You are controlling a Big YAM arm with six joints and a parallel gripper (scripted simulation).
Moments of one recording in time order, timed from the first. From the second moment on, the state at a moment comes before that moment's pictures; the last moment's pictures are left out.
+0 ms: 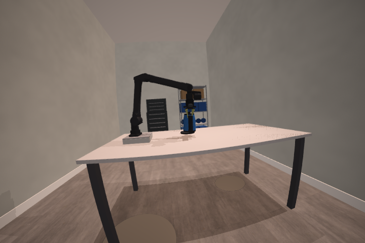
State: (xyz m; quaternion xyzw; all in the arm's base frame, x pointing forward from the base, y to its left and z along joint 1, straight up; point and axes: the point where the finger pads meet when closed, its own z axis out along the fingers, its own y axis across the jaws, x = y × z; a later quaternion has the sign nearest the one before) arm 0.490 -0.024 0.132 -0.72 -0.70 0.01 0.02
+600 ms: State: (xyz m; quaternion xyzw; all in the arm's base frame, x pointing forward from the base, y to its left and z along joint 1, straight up) arm 0.489 0.033 0.132 -0.72 -0.70 0.01 0.02
